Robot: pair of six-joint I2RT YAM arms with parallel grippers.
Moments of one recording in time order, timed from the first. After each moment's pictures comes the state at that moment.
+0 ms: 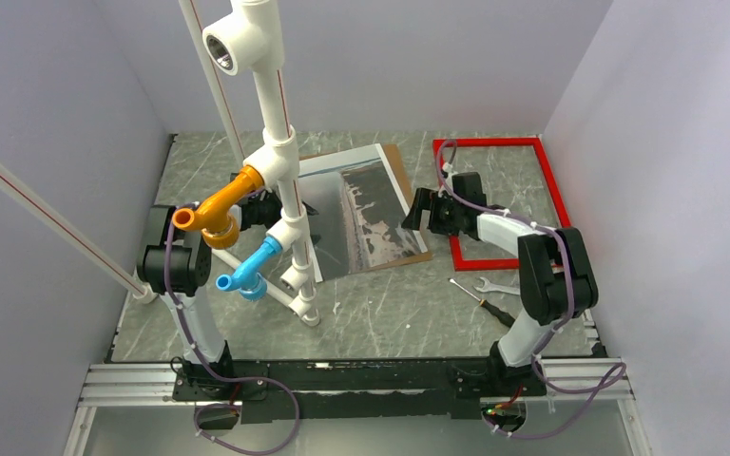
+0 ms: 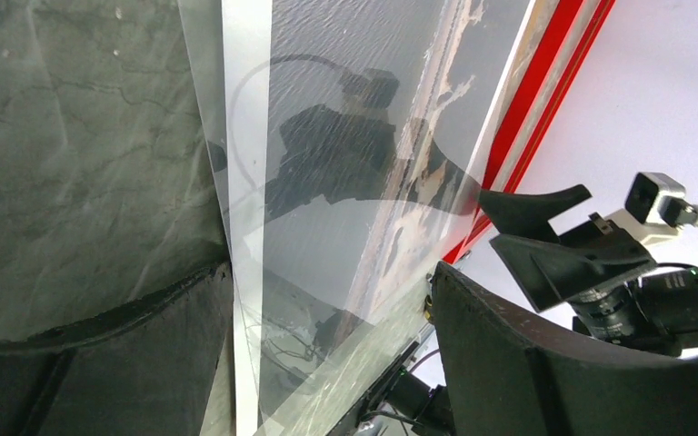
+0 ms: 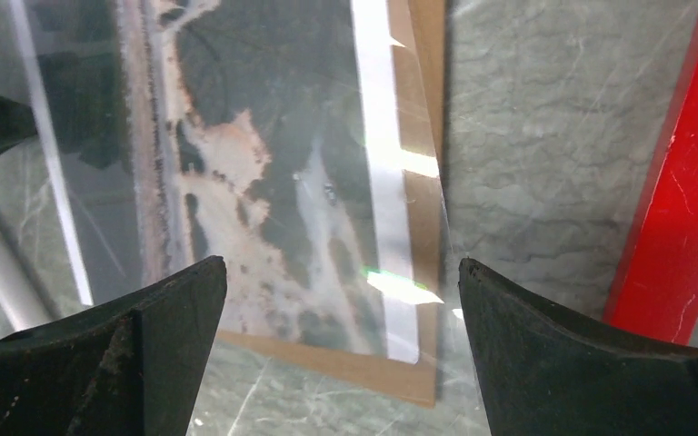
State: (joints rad) left arm -0.09 1.91 1.02 0.04 0.69 -0.90; right arm 0.21 1.71 0.93 -0.05 -0.37 0.37
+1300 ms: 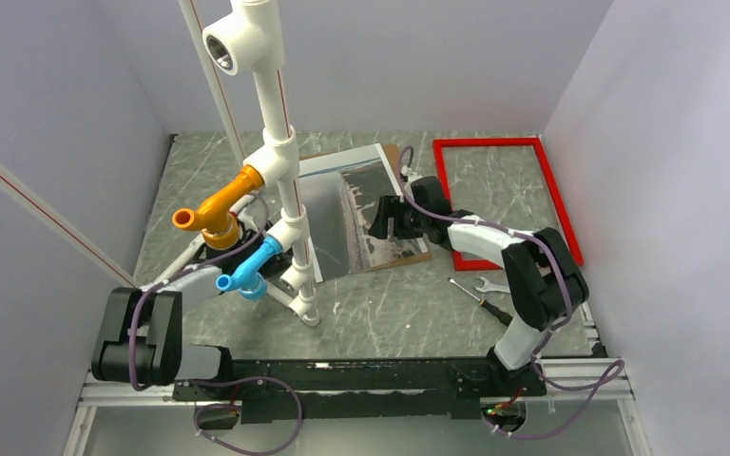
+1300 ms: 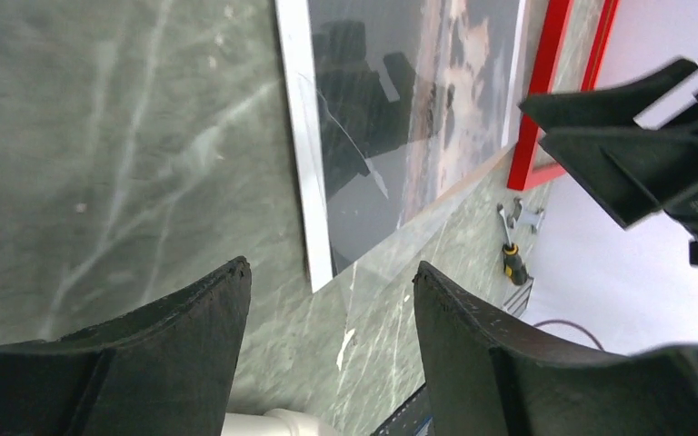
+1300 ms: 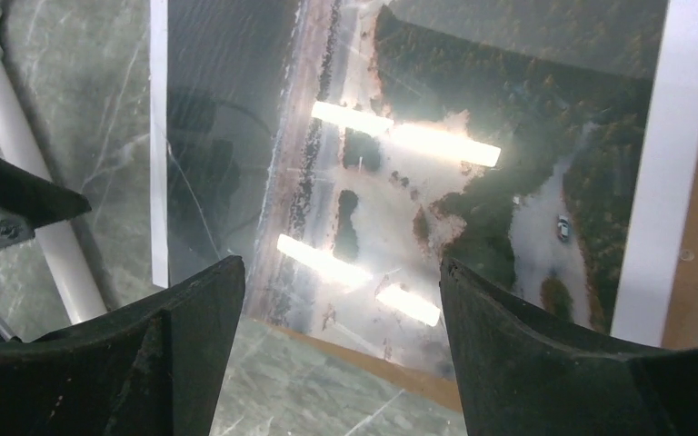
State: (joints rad) left arm -0.08 1.34 0.49 0.13 0.58 -0.76; right arm 0.47 1.67 0.95 0.02 -0.27 0.43
